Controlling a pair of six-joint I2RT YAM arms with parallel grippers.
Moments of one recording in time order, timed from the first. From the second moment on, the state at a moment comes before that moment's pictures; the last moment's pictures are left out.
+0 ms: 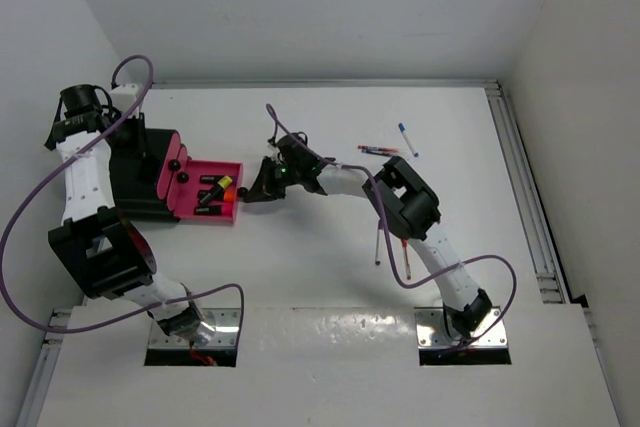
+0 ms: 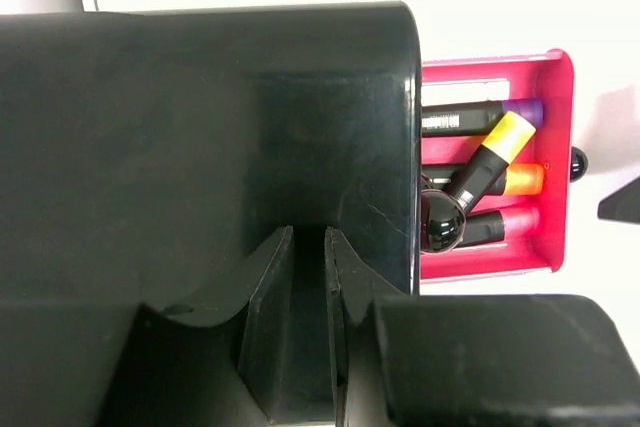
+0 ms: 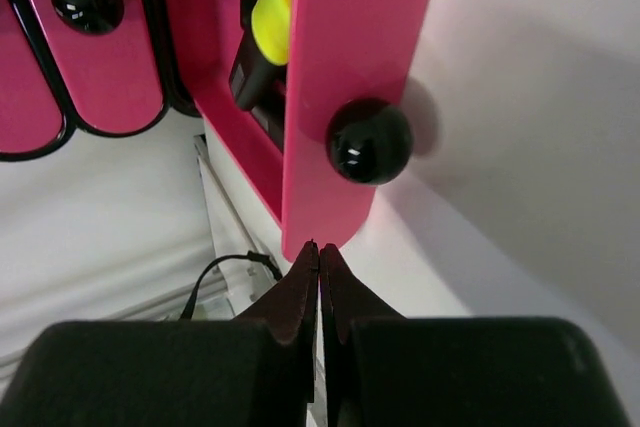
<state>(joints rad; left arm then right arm) 0.47 1.53 1.45 -0.82 0.34 0.42 0.77 2.40 1.63 0.16 -0.58 1.04</state>
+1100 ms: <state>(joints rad) 0.47 1.49 1.37 -0.70 0.36 0.39 0.85 2.65 1.95 0.32 -0.54 1.13</state>
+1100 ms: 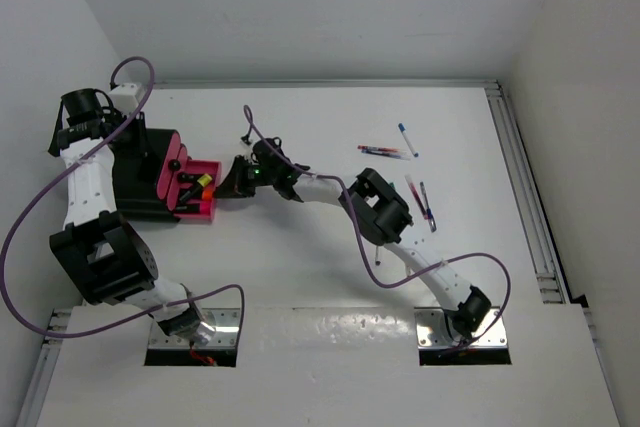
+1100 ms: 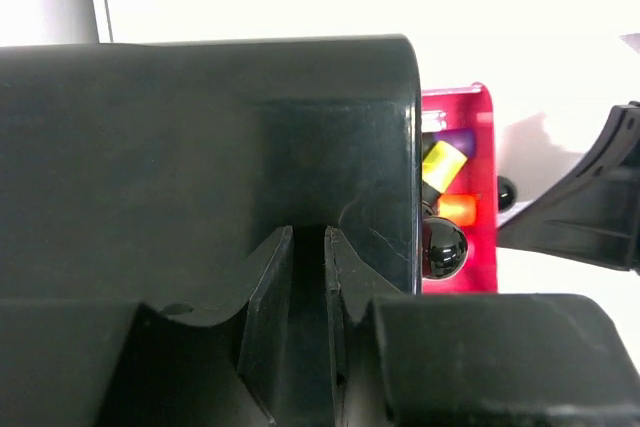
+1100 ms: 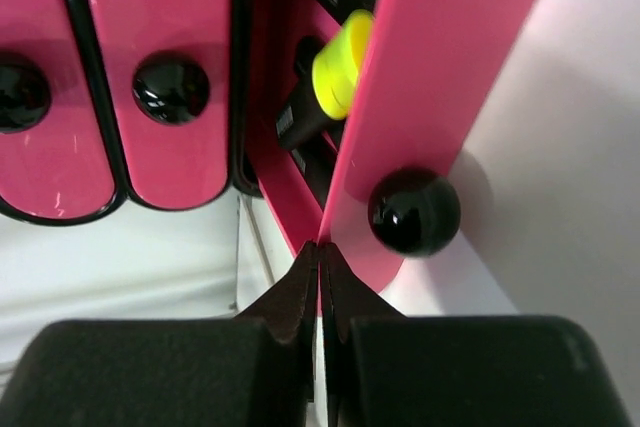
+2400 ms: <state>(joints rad) 0.47 1.50 1.36 -0.66 0.39 0.38 0.92 2.49 1.85 0.14 -0.32 0.89</state>
